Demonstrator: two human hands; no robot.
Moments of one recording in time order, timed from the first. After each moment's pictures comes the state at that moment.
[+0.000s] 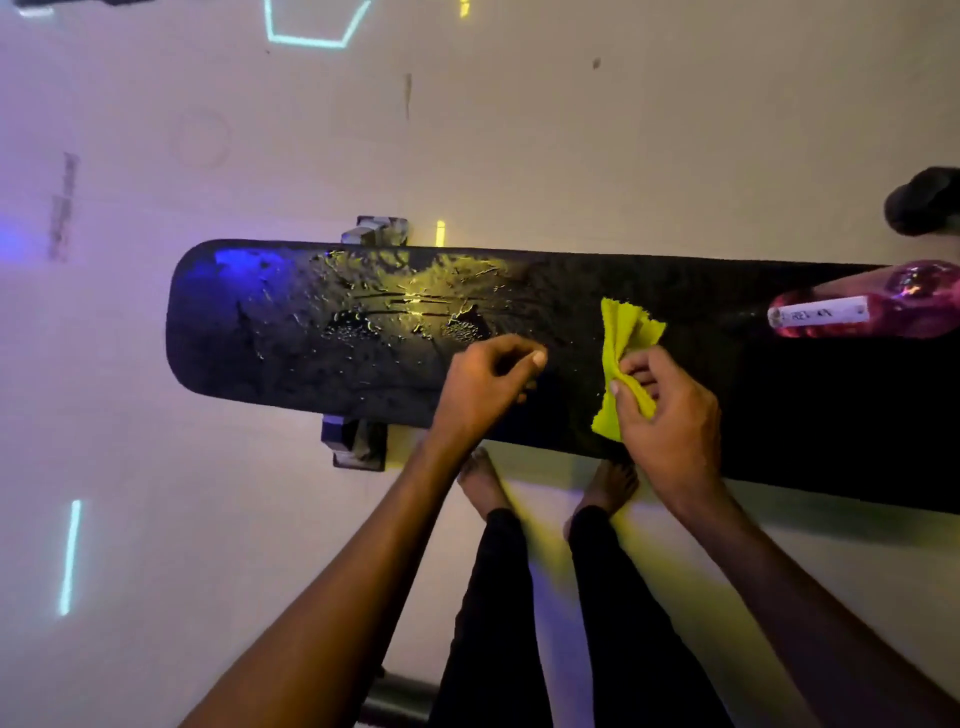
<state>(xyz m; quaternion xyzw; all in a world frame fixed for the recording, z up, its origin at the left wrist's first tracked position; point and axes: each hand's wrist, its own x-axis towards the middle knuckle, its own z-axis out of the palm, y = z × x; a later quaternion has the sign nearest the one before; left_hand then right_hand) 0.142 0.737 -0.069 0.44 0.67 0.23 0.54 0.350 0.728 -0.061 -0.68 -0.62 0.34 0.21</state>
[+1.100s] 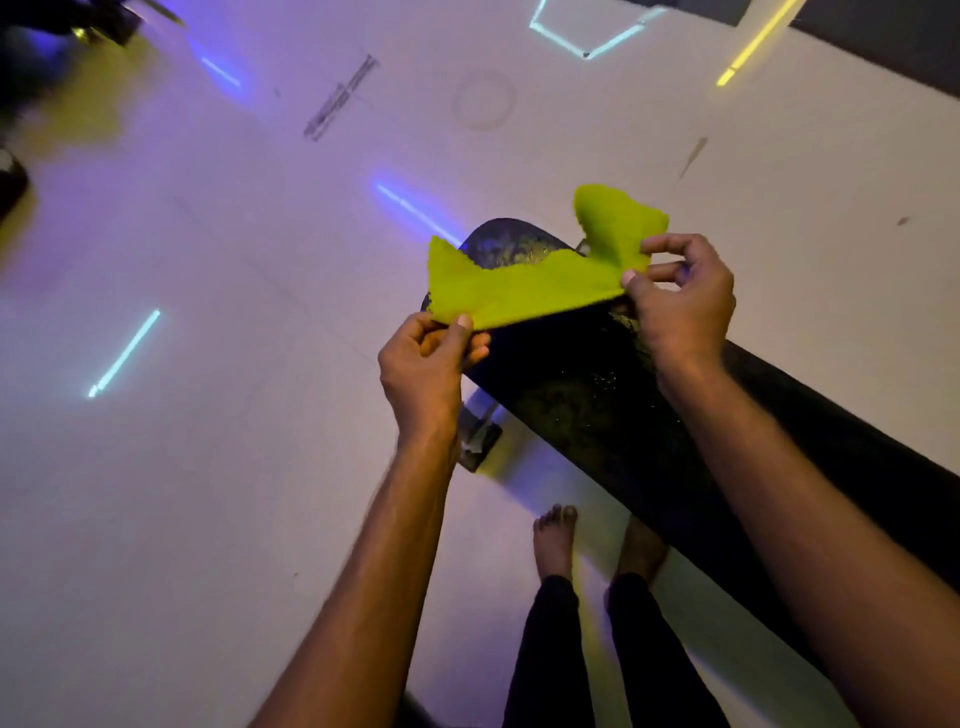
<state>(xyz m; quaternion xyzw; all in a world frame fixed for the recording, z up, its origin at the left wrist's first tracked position) -0.127 0.654 -0.030 -0.04 0.74 0.62 0.24 -0.011 0.827 -0.042 -0.57 -0.58 0.52 0.24</state>
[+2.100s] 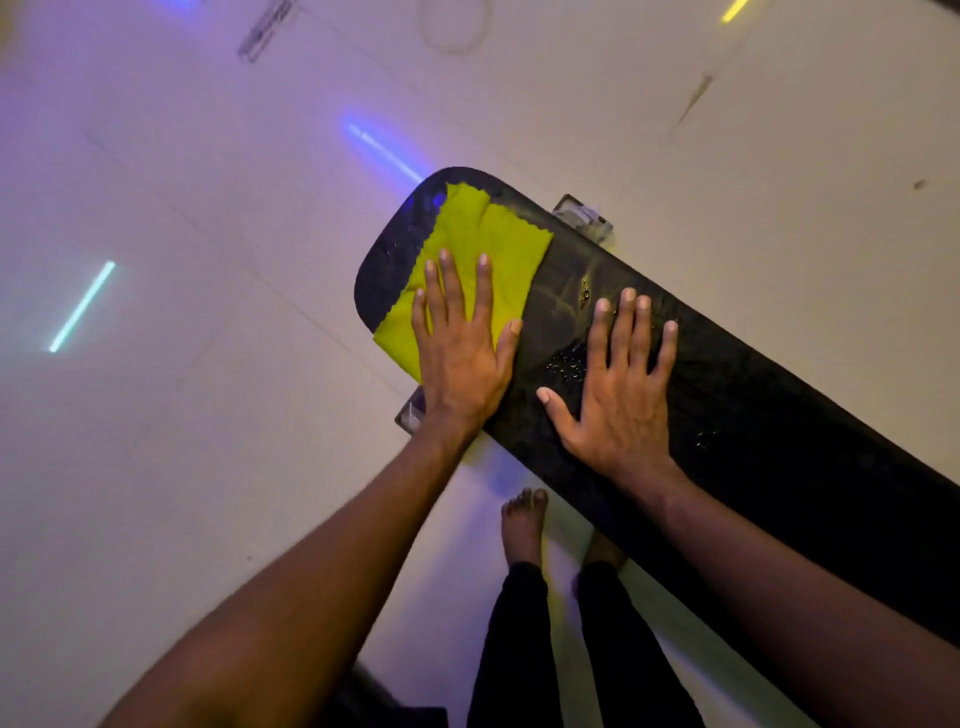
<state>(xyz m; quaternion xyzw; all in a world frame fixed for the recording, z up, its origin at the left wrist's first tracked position) -0.115 0.701 -0.201 0.39 0.92 0.01 0.06 0.056 0.790 -0.204 -0.36 -0.93 0.05 -0.05</state>
